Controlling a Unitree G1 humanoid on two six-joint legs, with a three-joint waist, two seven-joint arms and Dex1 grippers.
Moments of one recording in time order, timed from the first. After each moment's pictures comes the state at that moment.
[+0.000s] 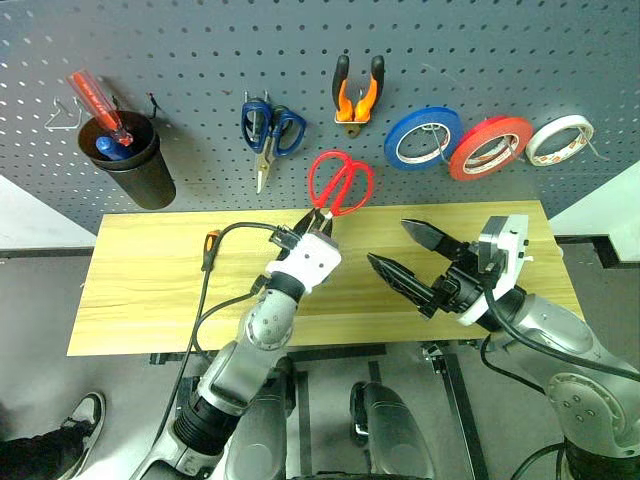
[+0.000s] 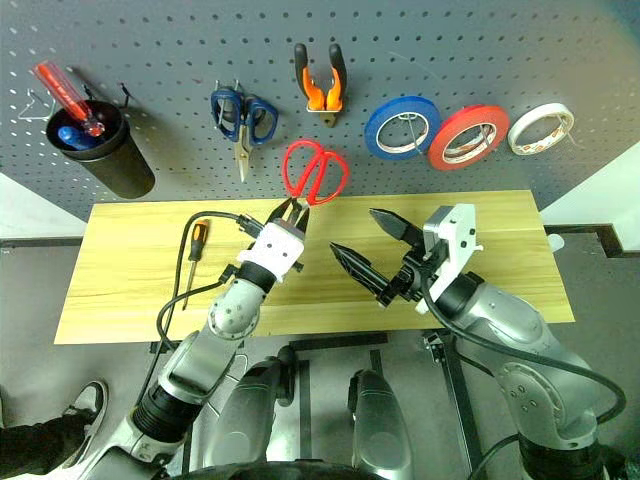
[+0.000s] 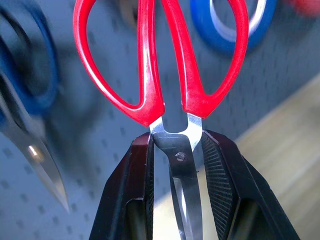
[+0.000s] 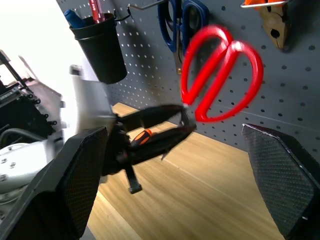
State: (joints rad) left arm -0.23 0.19 -0.43 -0.28 0.33 0.10 0.08; right arm -0.05 -0.52 -0.17 -0.73 0.83 0.63 0.46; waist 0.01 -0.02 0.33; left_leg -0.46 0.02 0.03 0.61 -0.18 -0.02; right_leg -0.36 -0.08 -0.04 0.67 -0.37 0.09
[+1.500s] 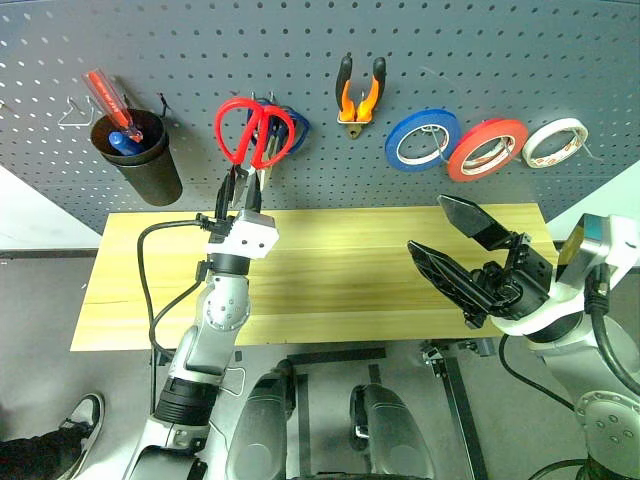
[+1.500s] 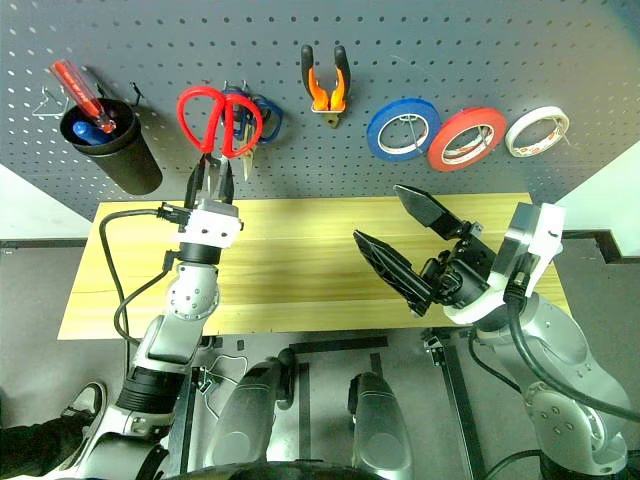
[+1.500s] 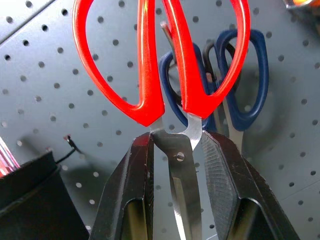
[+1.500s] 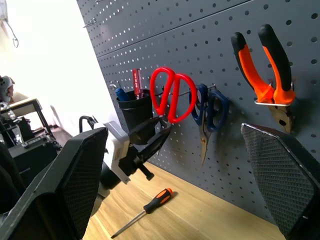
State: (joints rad) left arm -0.29 0.20 -0.09 -0.04 0.48 -0.24 0.26; right arm 0.03 -0.53 -0.30 -0.78 1.02 0.43 0.56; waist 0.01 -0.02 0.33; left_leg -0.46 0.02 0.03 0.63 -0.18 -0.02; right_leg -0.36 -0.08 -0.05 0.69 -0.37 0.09
